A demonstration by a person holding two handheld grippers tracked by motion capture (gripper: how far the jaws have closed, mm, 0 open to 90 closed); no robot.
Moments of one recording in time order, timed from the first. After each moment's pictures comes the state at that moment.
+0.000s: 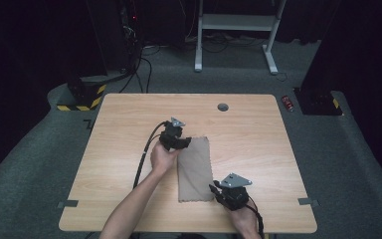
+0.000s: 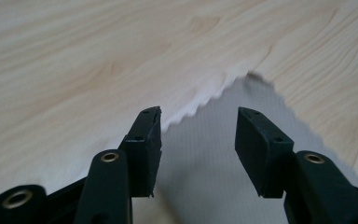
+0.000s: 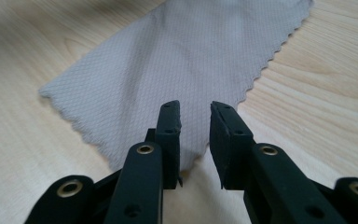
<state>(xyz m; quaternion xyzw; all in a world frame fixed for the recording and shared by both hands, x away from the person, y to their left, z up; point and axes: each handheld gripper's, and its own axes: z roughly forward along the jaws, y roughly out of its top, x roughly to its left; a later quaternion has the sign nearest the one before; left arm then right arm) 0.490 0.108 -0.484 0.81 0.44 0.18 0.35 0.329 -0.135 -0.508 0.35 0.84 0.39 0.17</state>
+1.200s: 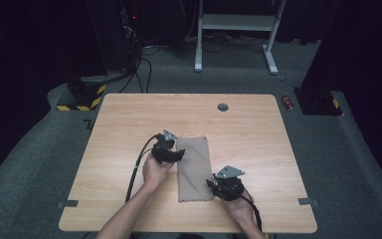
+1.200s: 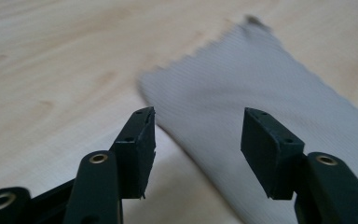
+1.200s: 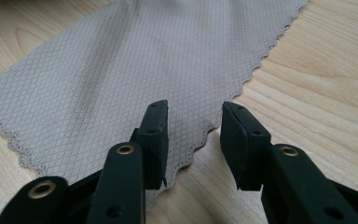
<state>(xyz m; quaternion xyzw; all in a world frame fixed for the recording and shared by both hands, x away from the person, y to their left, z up) 0.444 0.120 -0.498 0.81 0.44 0.18 0.34 0.359 -0.129 -0.523 0.35 0.85 0.37 0.16</state>
